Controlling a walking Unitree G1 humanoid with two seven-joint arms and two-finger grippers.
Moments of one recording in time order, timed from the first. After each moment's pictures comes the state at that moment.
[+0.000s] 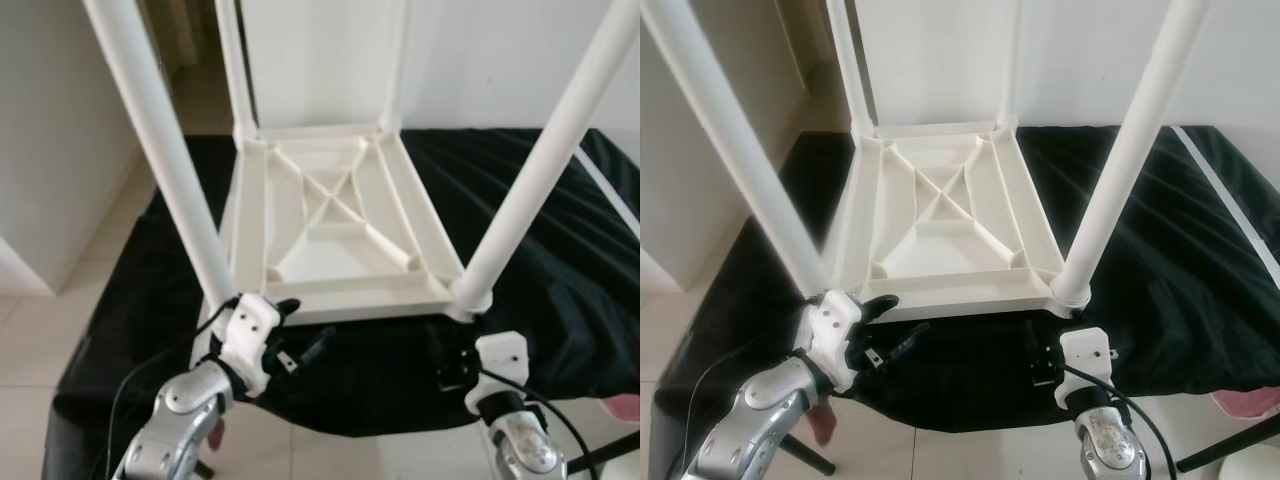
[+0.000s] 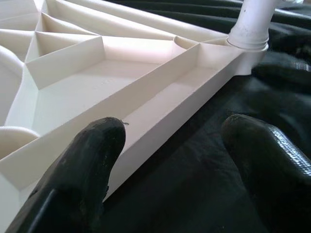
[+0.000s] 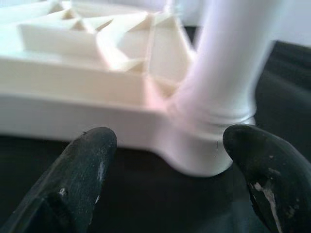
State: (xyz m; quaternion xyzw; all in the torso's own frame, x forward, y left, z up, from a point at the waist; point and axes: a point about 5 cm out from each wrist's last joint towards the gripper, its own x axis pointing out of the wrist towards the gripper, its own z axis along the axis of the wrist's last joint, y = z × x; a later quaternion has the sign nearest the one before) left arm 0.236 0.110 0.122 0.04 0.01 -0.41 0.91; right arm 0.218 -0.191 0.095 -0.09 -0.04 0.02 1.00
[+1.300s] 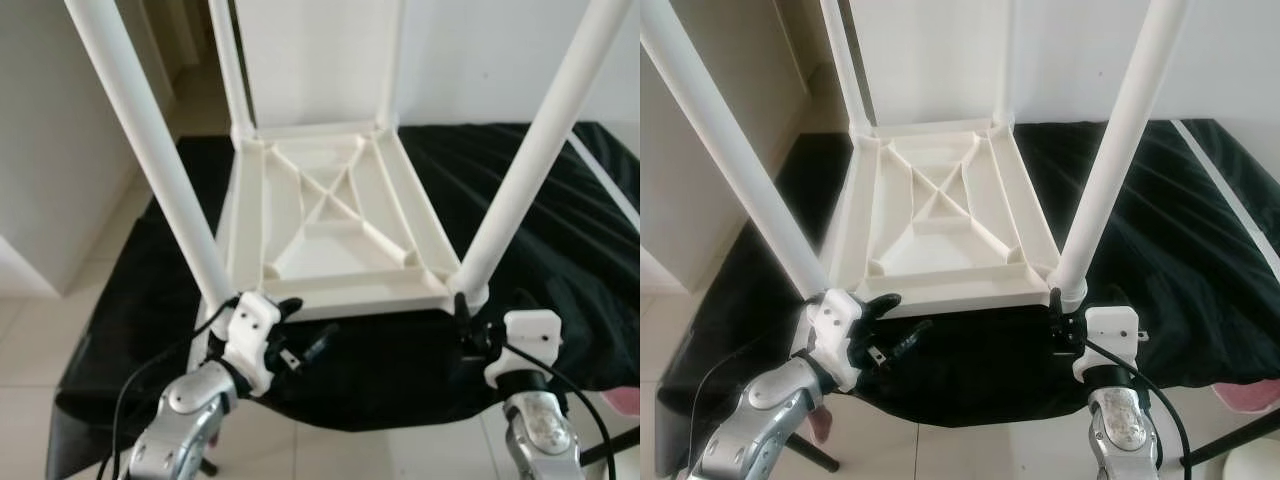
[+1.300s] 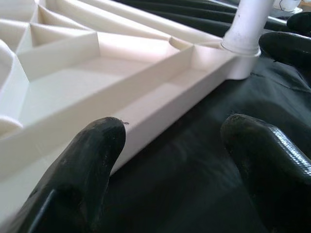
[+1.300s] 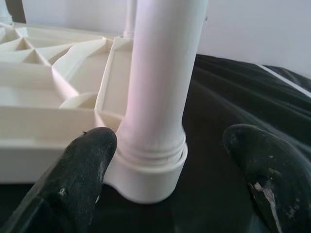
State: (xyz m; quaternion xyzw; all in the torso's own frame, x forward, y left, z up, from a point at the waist) left arm 0.235 0.109 0.123 0.01 0.02 -0.41 0.91; right arm 0.221 -0.196 0.115 -0.09 -0.08 -0.05 0.99
